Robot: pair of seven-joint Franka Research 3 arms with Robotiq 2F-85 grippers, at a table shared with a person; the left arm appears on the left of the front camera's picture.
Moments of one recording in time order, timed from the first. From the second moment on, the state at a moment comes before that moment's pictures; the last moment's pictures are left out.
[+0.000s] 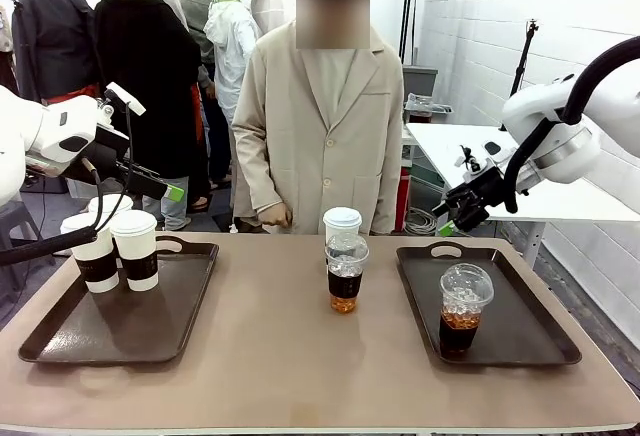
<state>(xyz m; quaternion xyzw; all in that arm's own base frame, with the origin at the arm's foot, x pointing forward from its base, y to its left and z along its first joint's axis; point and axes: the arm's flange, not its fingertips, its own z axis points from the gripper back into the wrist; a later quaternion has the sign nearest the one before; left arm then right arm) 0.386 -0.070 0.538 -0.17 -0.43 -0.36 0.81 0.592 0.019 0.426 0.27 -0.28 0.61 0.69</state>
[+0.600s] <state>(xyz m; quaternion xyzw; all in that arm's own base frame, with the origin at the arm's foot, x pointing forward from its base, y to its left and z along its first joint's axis) 0.386 -0.070 0.538 -0.17 -0.43 -0.36 0.81 0.589 0.013 0.393 0.33 -0.32 0.61 0.65</state>
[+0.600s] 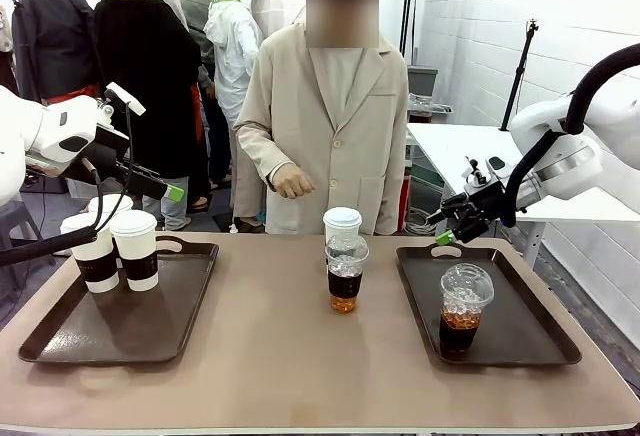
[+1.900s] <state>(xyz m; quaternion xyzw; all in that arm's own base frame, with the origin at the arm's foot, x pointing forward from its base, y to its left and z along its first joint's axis) 0.386 -0.070 0.538 -0.17 -0.43 -0.36 0.81 0.590 0.032 0.378 0.35 -0.31 0.61 0.64</state>
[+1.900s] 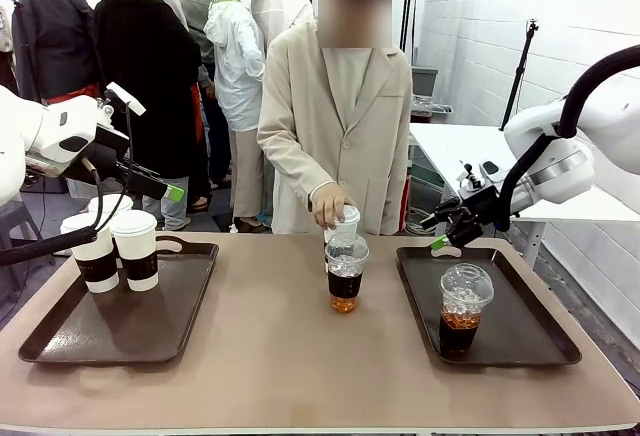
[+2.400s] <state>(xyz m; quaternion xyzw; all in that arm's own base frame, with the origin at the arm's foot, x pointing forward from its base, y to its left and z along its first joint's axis) 0.386 -0.070 0.538 -0.17 -0.43 -0.36 0.81 0.595 0.032 0.376 0.35 -0.31 0.62 0.64</state>
